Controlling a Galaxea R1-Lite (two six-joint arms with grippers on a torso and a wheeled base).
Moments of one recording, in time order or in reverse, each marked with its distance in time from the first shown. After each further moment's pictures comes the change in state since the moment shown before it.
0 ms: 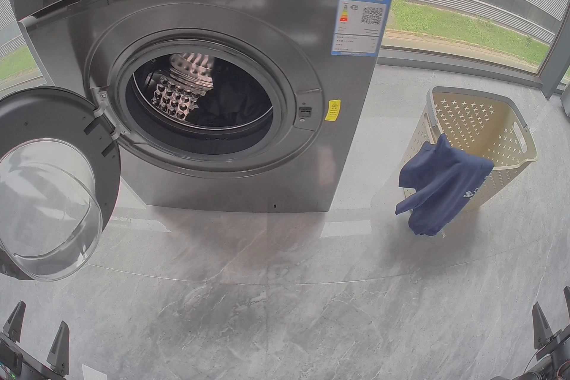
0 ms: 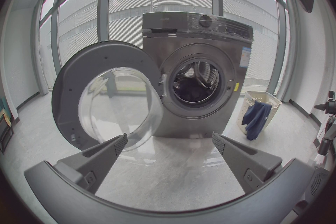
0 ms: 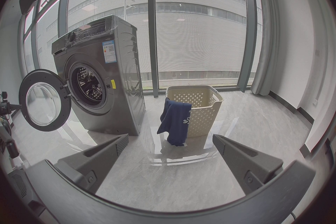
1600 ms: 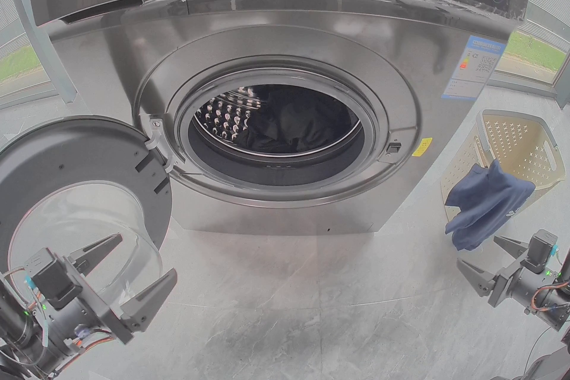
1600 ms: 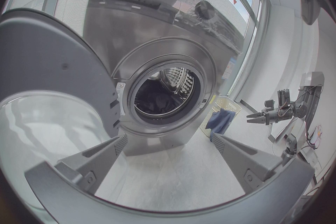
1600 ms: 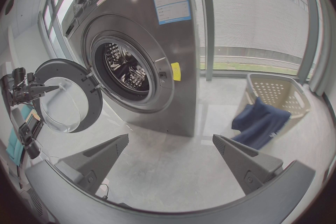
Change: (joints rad) left arm -0.710 1.096 -0.034 -1.007 0.186 -0.060; right arm 0.422 1.218 0.000 -0.982 -0.042 0.028
